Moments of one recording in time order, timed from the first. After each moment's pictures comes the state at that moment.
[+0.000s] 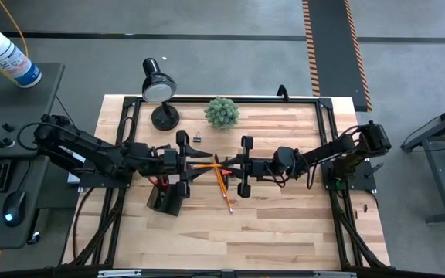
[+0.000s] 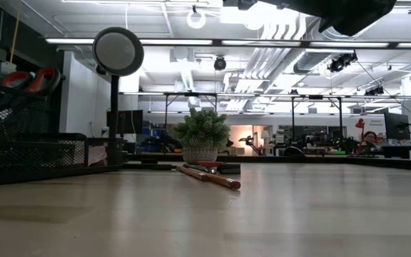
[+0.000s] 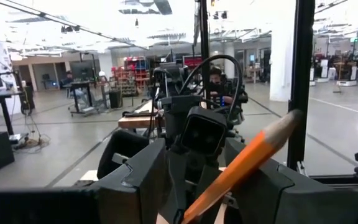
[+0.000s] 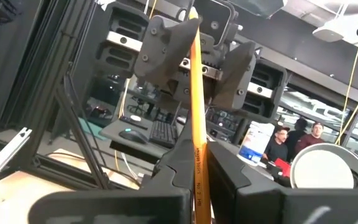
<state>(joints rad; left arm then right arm) -0.20 1.20 0.81 0.54 -0.37 0.13 0.16 1.63 0.80 1.13 0.08 -0.43</state>
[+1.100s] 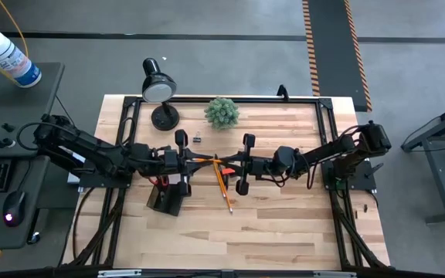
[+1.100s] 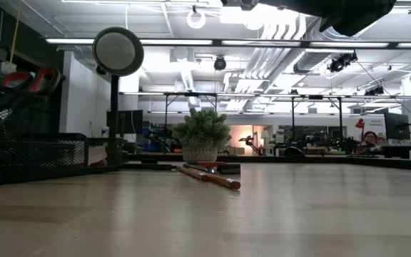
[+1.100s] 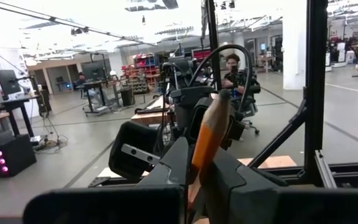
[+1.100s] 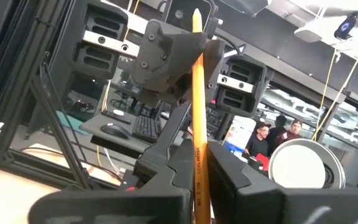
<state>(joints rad) -0.20 1.19 0.81 0.52 -0.42 0.20 0.16 1.63 0.80 1.14 0.15 -0.47</state>
